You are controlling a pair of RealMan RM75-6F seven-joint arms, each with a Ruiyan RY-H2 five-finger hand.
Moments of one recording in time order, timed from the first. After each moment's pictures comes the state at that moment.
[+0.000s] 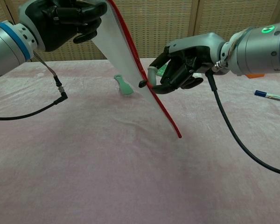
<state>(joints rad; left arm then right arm) -0.78 -1.53 -0.25 -1.44 1.48 1.15 -1.10 0.99 -1.28 0.24 -1.83 -0.78 0.70 0.11</state>
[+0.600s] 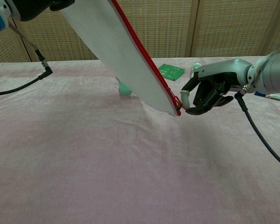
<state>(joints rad) -0.75 -1.43 -0.32 -1.50 1.44 1.18 -1.11 0.96 -1.26 0.14 -1.74 -0.74 0.65 0.06</state>
